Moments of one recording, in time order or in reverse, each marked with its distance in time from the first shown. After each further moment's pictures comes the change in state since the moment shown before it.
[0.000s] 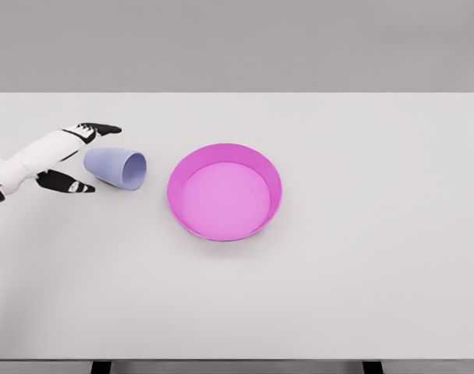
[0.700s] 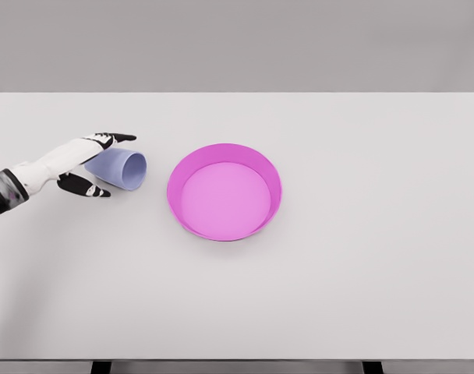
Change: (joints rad) left arm -0.054 -0.122 -0.001 0.153 -0.034 0.000 -0.085; right arm 0.000 0.000 0.000 0.000 0.000 0.000 0.000
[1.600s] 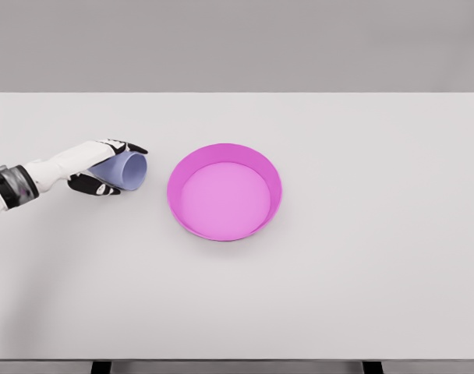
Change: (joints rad) left arm -0.038 -0.036 0.000 0.013 -0.035 0.000 -0.091; right arm 0.000 0.000 0.000 0.000 0.000 0.000 0.000
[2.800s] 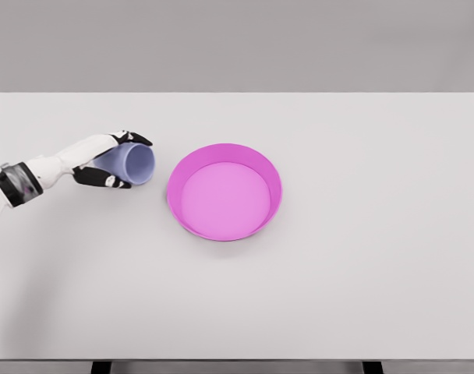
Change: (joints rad) left arm -0.012 0.000 -0.054 -0.004 0.207 0.000 0.000; right arm 0.000 0.000 0.000 0.000 0.000 0.000 0.000
